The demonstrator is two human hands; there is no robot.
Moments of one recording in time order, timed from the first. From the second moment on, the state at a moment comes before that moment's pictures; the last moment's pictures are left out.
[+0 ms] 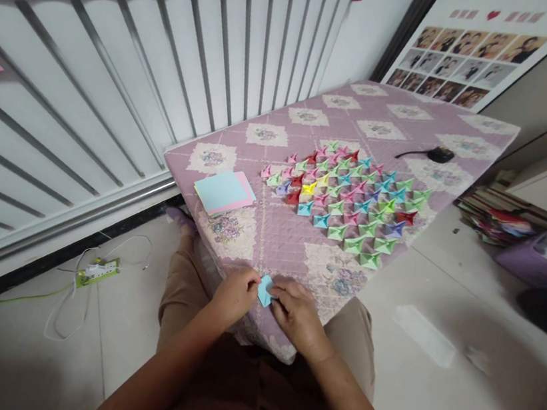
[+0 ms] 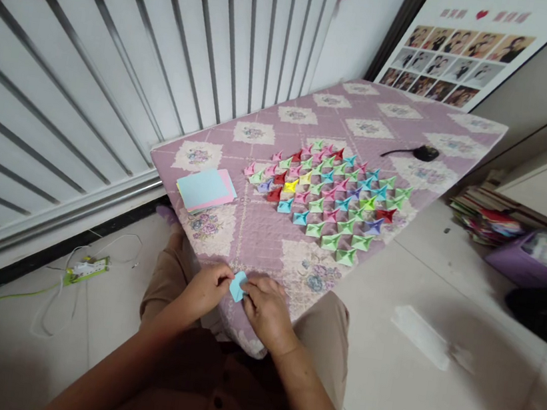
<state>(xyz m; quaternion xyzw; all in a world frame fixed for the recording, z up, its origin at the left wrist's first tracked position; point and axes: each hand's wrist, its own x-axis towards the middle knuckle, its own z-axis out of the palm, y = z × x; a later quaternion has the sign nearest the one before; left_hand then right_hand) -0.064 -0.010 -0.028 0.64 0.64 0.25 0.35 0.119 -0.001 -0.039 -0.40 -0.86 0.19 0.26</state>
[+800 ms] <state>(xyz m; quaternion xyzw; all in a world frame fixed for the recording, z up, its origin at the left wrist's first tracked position) -0.084 -0.015 -0.035 0.84 0.50 0.10 0.18 0.121 0.003 -0.042 -0.41 -0.86 0.20 0.23</state>
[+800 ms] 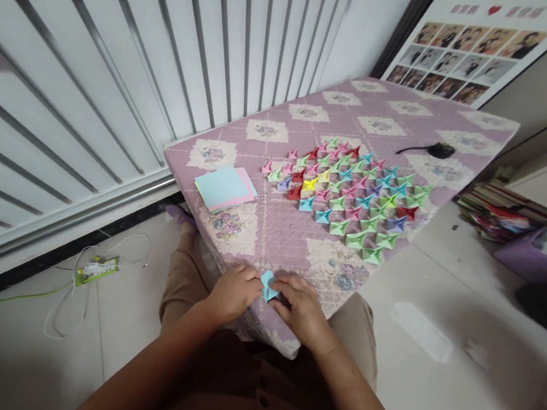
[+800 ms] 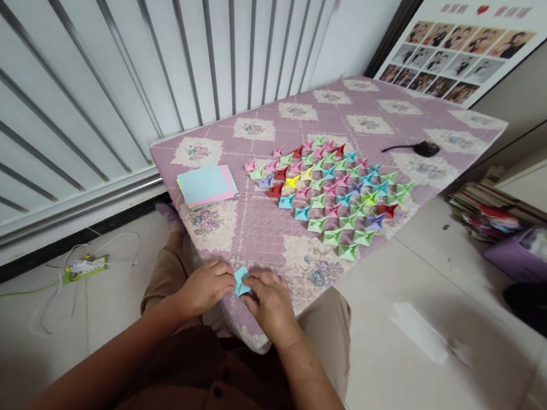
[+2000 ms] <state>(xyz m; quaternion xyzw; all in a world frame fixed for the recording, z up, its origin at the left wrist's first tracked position) -0.077 -0.015 -0.036 0.75 0.61 0.15 0.18 0.114 0.004 -0.042 -0.49 -0.84 0.13 0.20</state>
